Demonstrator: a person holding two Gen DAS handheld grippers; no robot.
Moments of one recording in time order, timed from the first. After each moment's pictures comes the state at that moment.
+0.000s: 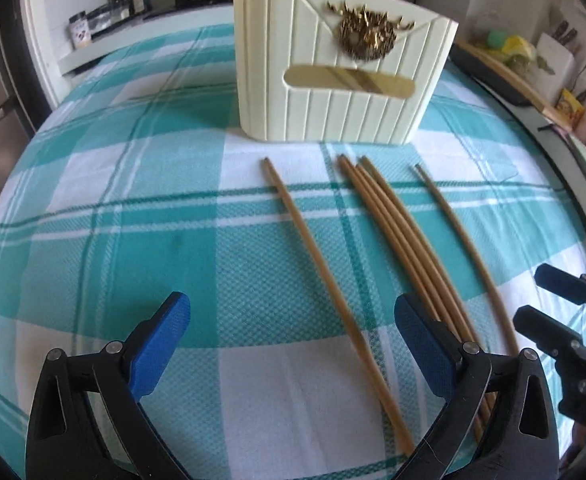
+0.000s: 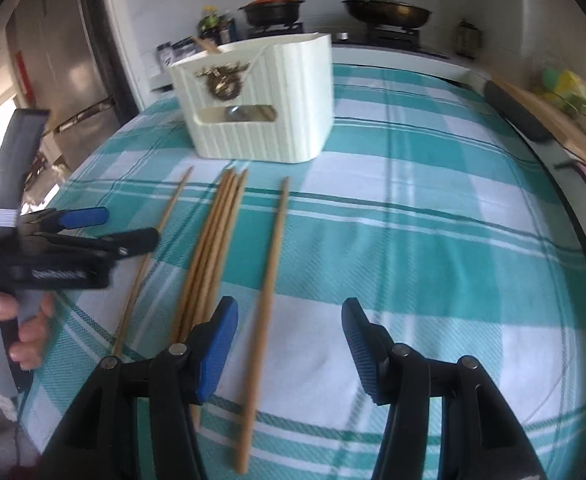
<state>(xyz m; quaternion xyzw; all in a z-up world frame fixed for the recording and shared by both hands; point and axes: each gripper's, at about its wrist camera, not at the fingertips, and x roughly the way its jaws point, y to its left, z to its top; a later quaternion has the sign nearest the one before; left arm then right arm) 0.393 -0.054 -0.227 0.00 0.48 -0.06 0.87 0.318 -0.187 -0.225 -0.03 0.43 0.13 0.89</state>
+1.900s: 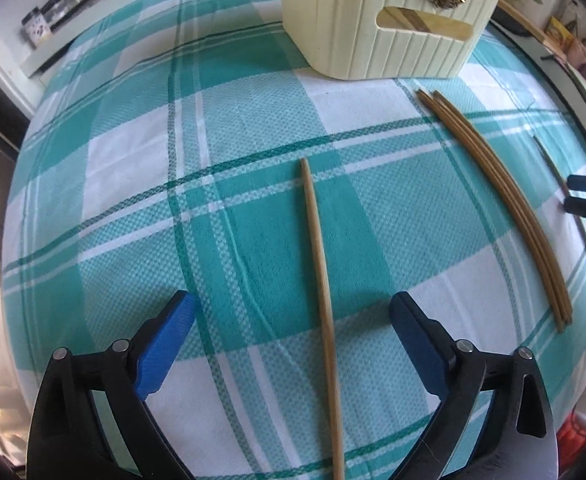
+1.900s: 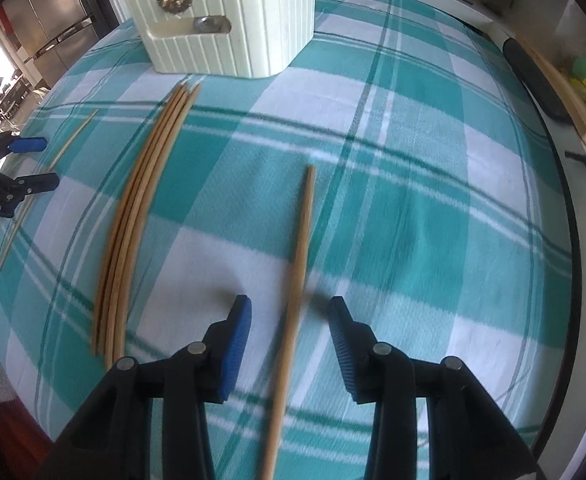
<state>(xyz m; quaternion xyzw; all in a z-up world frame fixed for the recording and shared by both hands) 0.425 0.028 -0.232 0.09 0.58 -0.12 0.80 0.366 -0.219 -0.238 -0.09 0.58 0.11 0.80</state>
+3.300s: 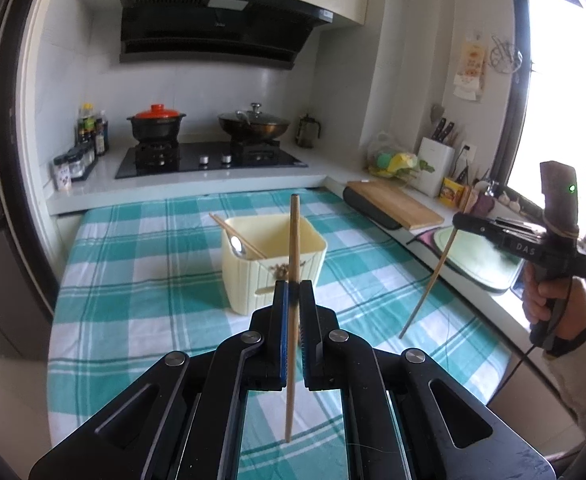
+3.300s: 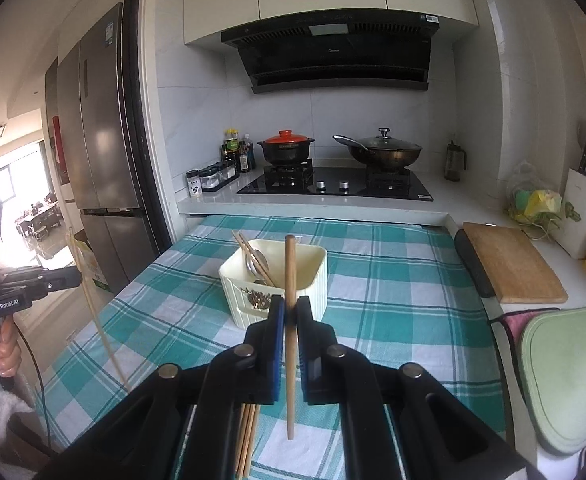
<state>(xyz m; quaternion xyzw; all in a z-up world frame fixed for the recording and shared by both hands) 0.300 0.042 0.005 -0.02 0.27 -0.23 0.94 0.276 -0.214 -0.012 -0.01 0.25 0.14 0.96</state>
